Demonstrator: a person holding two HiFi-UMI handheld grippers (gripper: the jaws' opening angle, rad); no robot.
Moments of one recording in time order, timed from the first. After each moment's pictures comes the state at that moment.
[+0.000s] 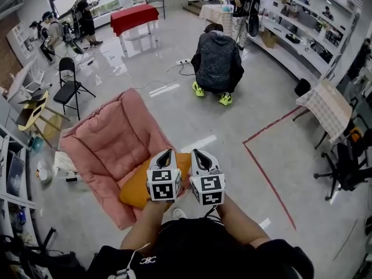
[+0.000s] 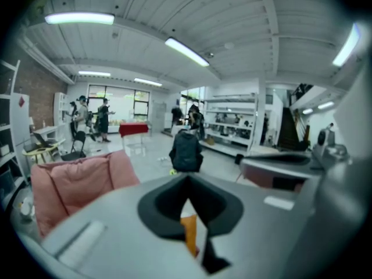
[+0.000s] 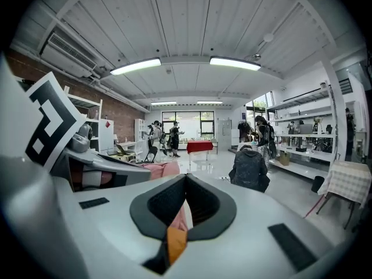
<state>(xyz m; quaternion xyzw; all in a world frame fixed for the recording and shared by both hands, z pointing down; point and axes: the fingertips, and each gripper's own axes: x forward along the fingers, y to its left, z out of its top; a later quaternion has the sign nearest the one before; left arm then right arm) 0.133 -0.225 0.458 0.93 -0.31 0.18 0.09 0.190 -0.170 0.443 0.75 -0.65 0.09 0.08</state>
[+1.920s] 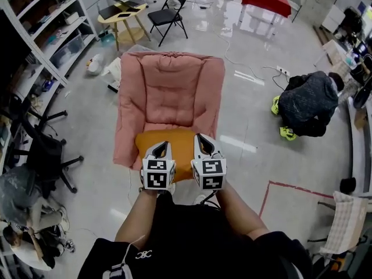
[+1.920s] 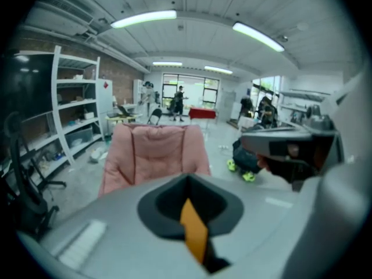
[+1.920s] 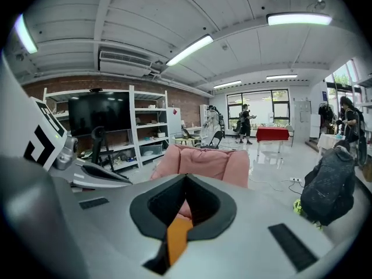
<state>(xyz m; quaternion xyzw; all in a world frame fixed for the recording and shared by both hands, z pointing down) 0.006 -0.250 0.534 0.74 -0.60 0.20 0.22 0.103 -0.283 0.493 0.46 -0.86 0.11 0.16</state>
